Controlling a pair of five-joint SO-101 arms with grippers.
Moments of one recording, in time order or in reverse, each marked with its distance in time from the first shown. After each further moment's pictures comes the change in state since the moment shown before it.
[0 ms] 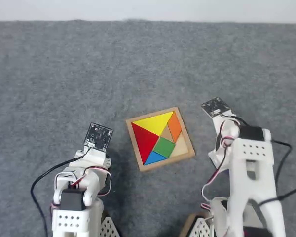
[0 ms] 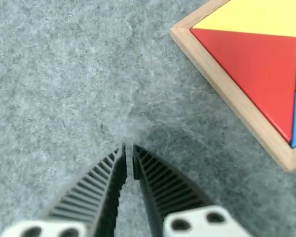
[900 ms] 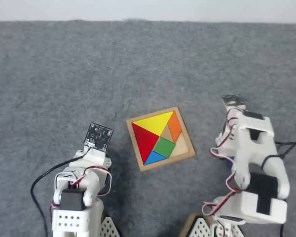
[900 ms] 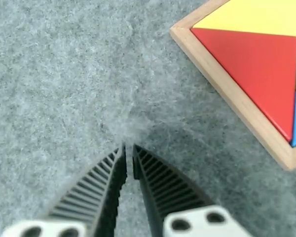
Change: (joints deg) left arm 0.0 0.0 0.0 0.0 0.0; right arm 7.1 30.1 -9.7 -15.5 -13.2
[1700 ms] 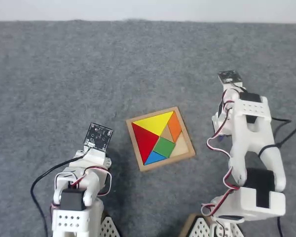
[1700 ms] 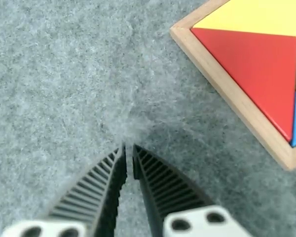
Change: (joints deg) left arm 0.0 0.0 0.0 0.0 0.0; right arm -5.7 1.4 -16.4 6.5 -2.2
